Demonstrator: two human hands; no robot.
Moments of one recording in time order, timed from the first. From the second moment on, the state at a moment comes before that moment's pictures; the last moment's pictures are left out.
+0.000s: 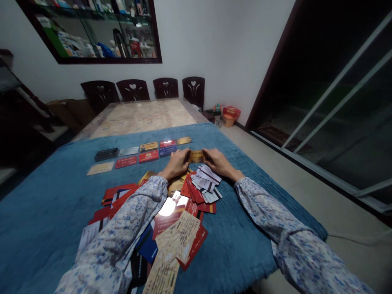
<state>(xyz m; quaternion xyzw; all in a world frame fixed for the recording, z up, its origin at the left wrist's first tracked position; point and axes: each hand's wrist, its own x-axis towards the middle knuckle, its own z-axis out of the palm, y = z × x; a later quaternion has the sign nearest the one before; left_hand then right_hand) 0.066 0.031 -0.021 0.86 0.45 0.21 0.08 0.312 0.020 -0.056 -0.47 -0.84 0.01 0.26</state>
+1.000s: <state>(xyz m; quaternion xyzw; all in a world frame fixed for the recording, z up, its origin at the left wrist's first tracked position) 0.062 0.032 0.003 0.87 0.47 0.12 0.04 0.311 0.036 -0.009 -0.45 -0.88 0.03 0.15</state>
